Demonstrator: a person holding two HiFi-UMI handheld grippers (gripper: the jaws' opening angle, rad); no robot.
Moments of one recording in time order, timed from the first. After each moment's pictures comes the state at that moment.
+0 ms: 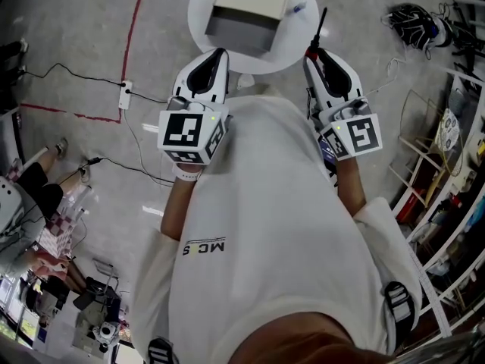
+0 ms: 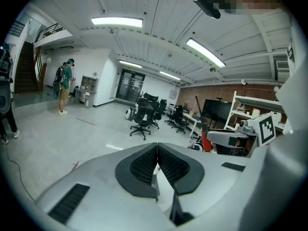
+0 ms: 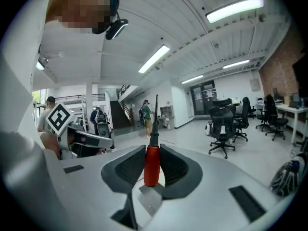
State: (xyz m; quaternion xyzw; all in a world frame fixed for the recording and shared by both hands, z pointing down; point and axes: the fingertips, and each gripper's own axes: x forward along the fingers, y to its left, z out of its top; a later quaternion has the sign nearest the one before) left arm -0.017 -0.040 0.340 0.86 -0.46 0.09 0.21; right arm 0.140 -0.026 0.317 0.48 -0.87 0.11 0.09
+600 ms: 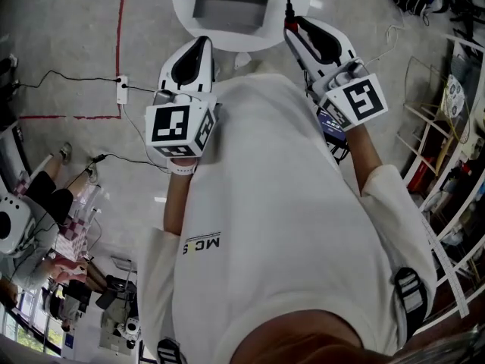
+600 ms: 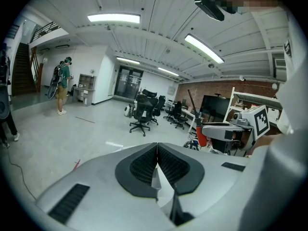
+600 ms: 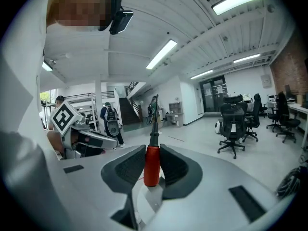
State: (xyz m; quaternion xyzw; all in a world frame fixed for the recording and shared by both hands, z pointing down) left arm -0.026 -0.027 0.347 0.86 -0.45 0.12 0.22; right arm 0.113 -0.026 0.318 0.42 -0.89 0.12 0.11
